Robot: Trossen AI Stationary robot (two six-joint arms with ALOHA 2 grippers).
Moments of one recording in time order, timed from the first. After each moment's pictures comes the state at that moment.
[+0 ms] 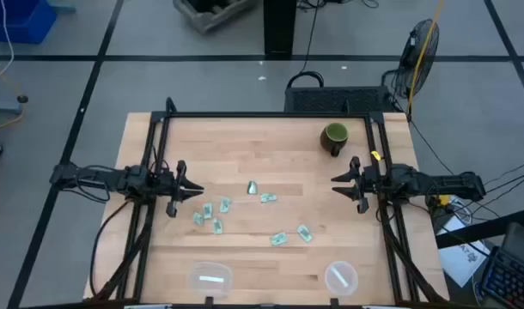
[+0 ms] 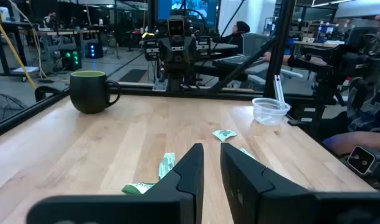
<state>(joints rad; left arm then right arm) -0.13 0.09 0.01 0.06 -0.03 -0.08 0.03 0.01 0.02 0.02 0.00 0.14</state>
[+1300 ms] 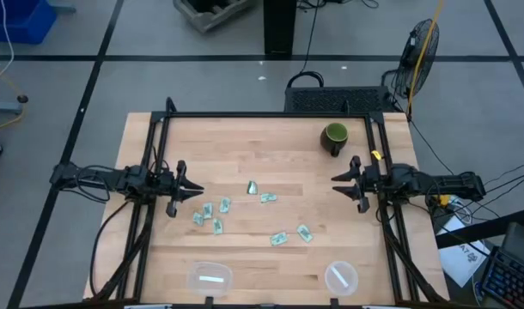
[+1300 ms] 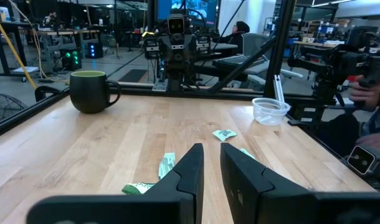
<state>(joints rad) -0.13 0.09 0.01 0.06 -0.03 -0.08 0.03 0.01 0.02 0.06 0.00 0.15</state>
